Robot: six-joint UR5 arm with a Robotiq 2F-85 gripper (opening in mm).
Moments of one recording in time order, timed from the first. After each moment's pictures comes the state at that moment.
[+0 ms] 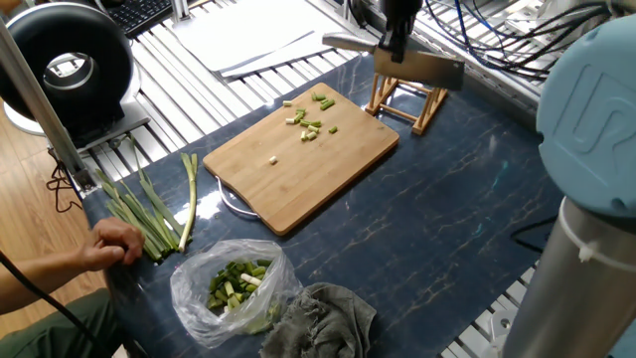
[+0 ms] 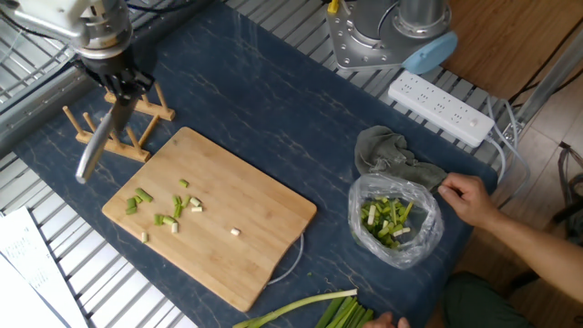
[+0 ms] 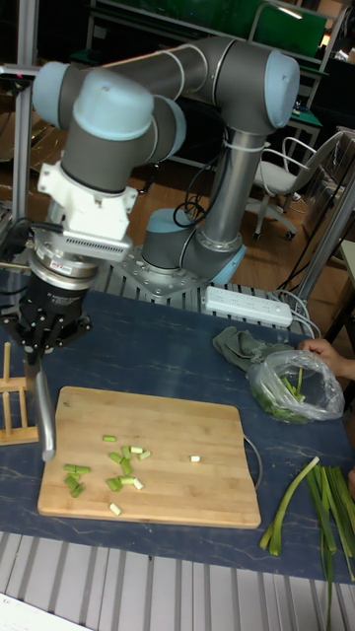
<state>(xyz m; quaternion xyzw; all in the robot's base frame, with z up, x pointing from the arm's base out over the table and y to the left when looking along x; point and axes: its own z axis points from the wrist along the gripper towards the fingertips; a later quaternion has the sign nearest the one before) 0.576 -0.192 0.131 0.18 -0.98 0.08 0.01</state>
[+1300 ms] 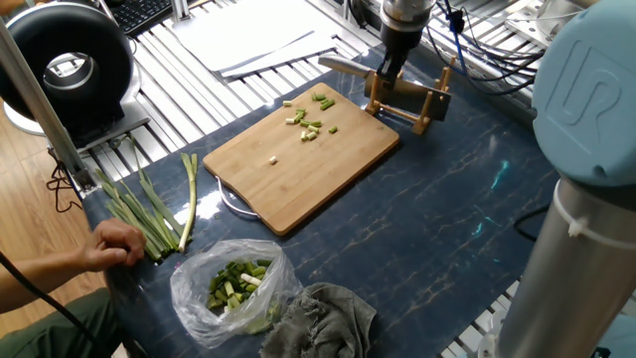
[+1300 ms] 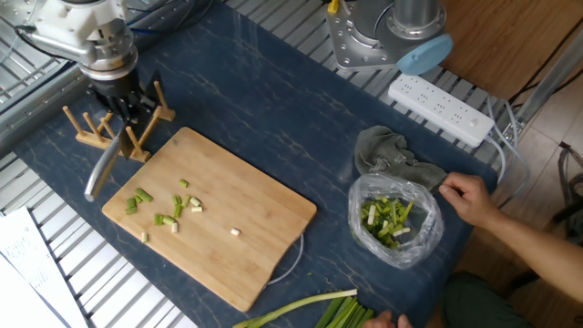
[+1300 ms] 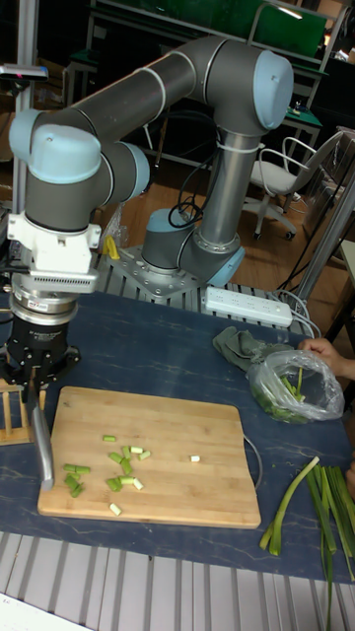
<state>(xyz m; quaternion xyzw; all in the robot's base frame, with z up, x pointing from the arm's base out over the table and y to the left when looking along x) 0.585 -0.192 0.063 0.19 -0.98 0.02 -0.04</state>
